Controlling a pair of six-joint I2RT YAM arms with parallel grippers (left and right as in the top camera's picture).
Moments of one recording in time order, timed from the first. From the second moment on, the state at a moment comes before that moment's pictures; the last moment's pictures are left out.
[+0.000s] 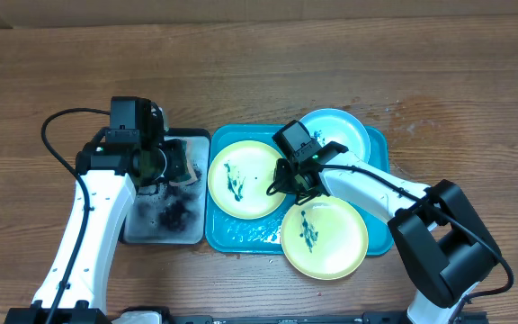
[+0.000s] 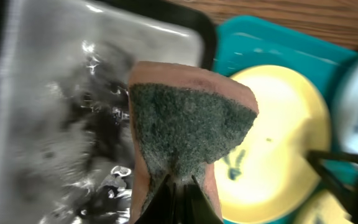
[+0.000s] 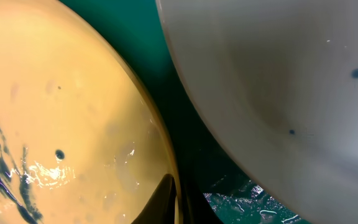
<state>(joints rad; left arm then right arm) -0.03 1.42 1.09 -0.86 0.18 -0.28 0.63 1.89 1.14 -0.53 -0.09 0.78</state>
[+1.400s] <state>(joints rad) -0.43 1.84 1.11 -0.65 0.30 -0.37 0.64 1.88 1.14 -0.54 -0.03 0.78</state>
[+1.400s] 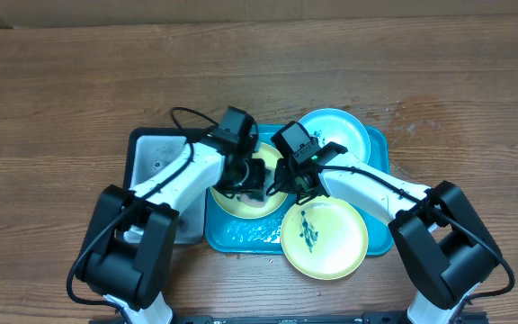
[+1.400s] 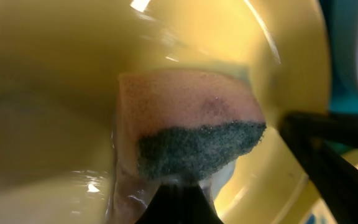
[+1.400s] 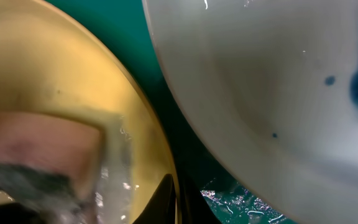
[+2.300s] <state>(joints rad) -0.33 1.86 1.13 -0.64 0.17 -0.55 0.64 1.88 1.14 -0.54 -0.03 0.80</state>
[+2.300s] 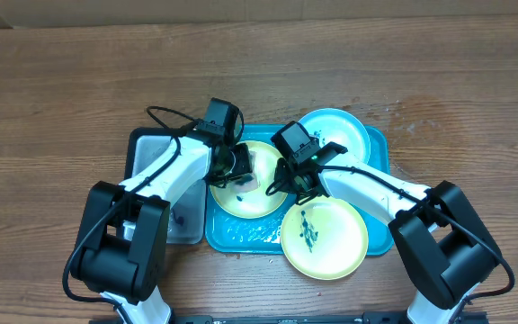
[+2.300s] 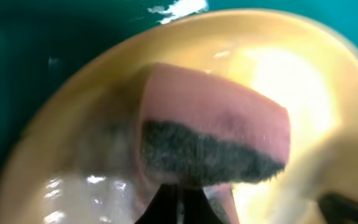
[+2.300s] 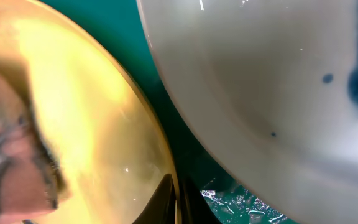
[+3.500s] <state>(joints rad) -0.45 1.86 1.11 -0.52 0.32 -0.52 0.64 1.88 1.14 -0.54 -0.03 0.80</state>
